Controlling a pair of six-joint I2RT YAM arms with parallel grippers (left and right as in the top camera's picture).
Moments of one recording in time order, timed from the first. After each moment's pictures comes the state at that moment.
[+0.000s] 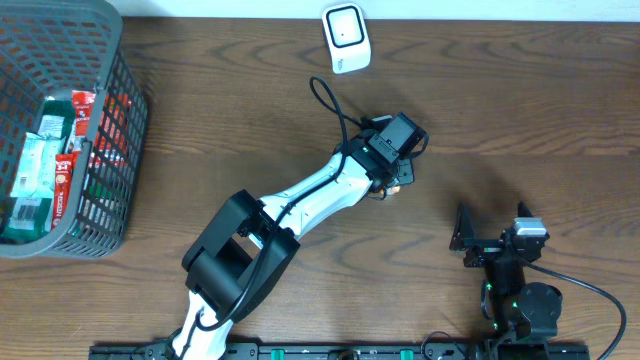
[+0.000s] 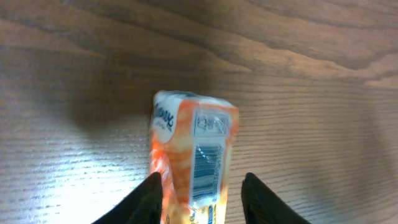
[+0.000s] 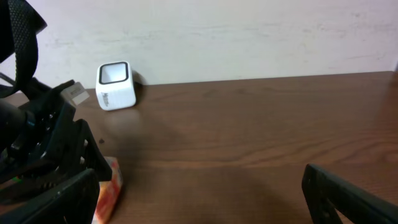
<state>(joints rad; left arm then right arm) -0.80 2.07 1.50 -0.49 0.02 -0.93 0.01 0.01 0.01 -0.07 -0.03 0.09</state>
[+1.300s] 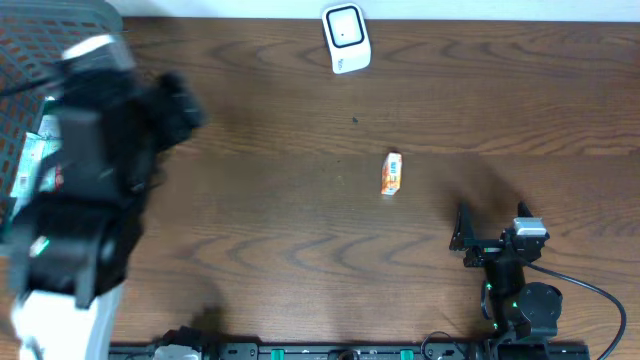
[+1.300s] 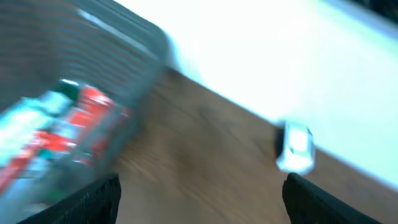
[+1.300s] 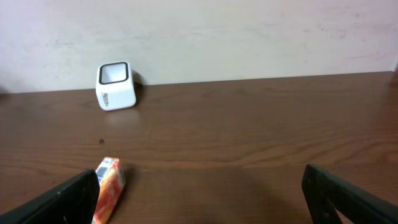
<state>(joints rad) -0.11 1.12 1.60 -0.98 -0.27 -0.51 0.01 0.01 0.01 -0.07 -0.03 0.09</state>
